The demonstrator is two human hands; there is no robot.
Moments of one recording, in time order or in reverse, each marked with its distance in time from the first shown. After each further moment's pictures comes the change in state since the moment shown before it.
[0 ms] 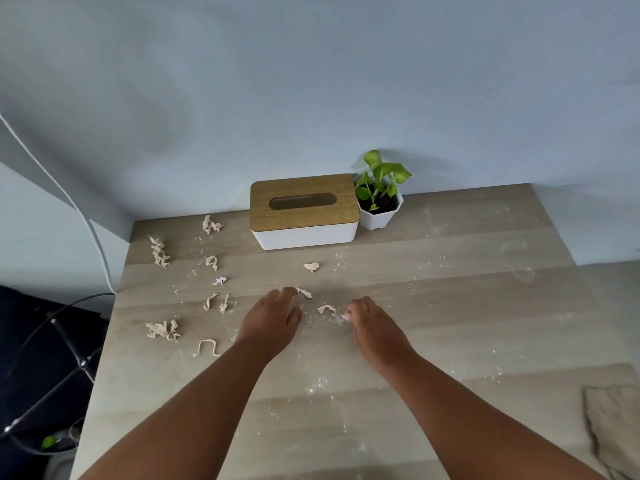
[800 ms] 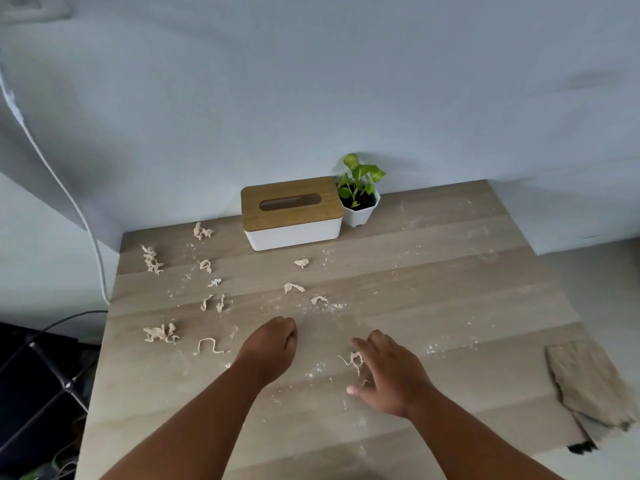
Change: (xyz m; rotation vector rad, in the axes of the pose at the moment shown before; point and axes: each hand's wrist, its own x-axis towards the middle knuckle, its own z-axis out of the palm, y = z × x) left_hand -0.052 -0.008 0.008 -0.026 -0.167 0.145; right_hand -0.107 0.013 0.021 -0.211 -0.059 -0.043
